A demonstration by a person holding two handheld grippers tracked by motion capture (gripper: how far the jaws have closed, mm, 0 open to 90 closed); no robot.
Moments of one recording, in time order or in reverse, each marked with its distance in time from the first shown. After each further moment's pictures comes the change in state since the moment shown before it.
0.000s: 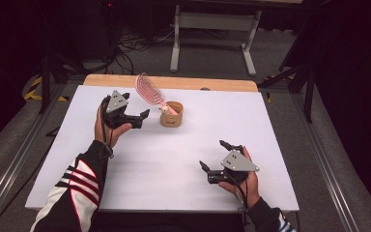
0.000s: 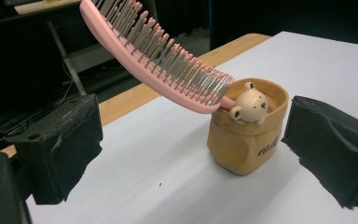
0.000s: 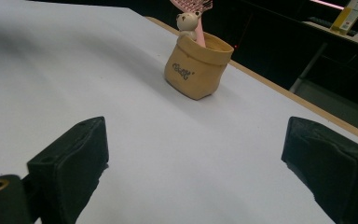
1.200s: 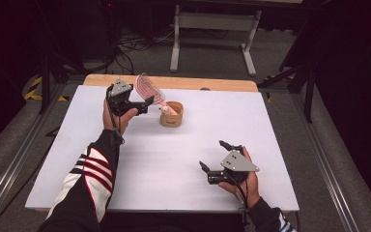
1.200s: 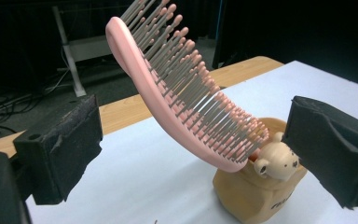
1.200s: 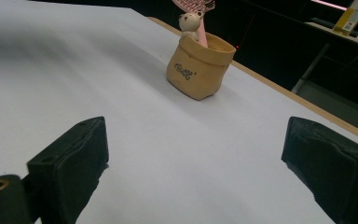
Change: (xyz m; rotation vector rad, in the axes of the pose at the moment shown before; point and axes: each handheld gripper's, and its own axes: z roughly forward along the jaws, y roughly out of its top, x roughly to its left) left arm 0.018 0.017 0.036 -0.009 0.013 -0.162; right arm 0.000 0.000 0.000 0.000 0.009 -0.004
